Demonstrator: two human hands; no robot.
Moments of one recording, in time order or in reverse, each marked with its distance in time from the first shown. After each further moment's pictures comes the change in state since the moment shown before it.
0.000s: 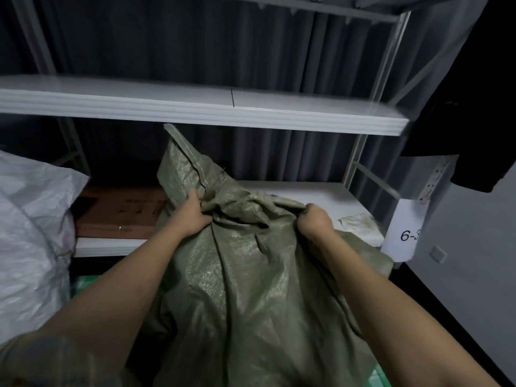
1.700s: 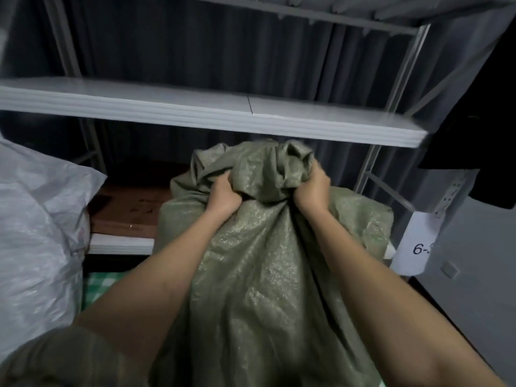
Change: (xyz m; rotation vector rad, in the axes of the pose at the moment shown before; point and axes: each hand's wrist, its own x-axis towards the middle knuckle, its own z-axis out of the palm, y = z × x) left_hand 0.000 0.073 -0.017 -0.555 0.298 0.138; right_hand 0.000 -0.086 -0.019 0.455 0.325 -0.362
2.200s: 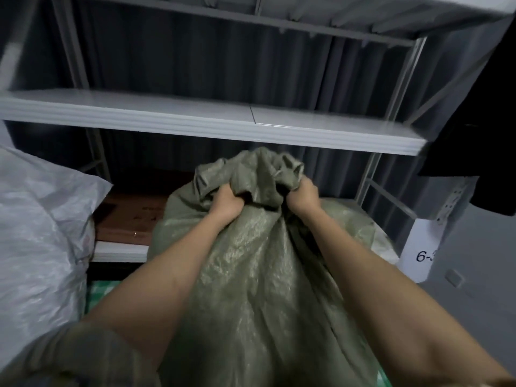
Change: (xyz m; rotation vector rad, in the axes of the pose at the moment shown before) left_hand 0.001 0.008 -0.006 -0.004 -0.018 -0.107; right_hand 0.001 -0.011 0.009 -0.003 -0.133 0.071
